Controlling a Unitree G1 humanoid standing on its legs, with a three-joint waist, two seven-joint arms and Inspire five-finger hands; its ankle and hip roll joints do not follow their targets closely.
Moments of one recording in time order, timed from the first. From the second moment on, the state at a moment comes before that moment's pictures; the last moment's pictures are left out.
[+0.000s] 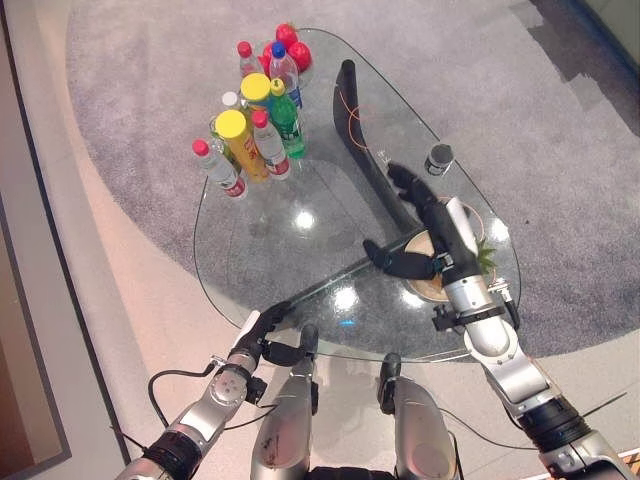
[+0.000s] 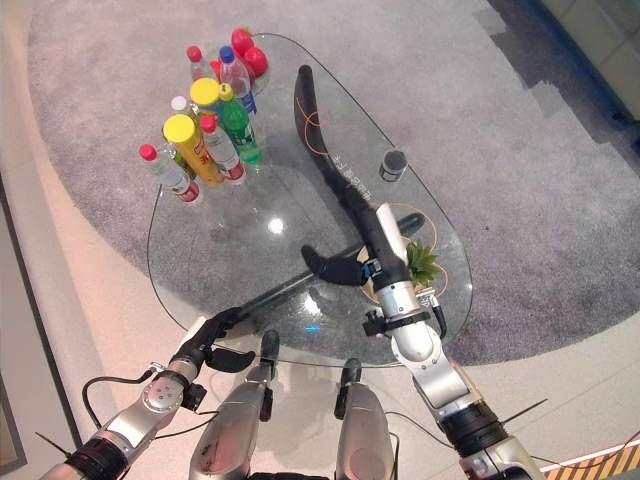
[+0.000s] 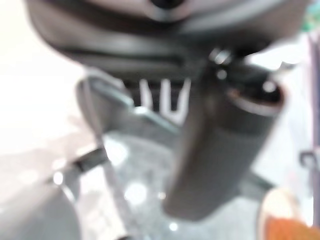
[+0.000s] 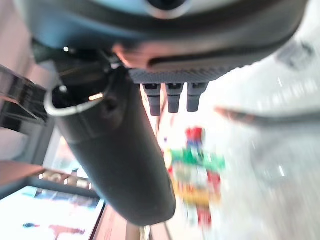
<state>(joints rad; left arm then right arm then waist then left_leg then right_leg) -0.10 0.48 -0.50 0.44 -0.21 0.01 0.19 -0.21 -0.54 0.38 0.03 0.09 -0.34 -0.11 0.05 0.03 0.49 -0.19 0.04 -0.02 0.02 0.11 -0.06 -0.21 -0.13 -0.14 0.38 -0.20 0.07</state>
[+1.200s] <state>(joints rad) 0.03 0.21 -0.24 1.17 -0.37 0.00 0.07 0.00 -0.27 0.31 1.16 0.31 0.08 0.32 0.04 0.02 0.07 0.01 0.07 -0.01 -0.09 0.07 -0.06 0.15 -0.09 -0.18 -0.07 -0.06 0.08</state>
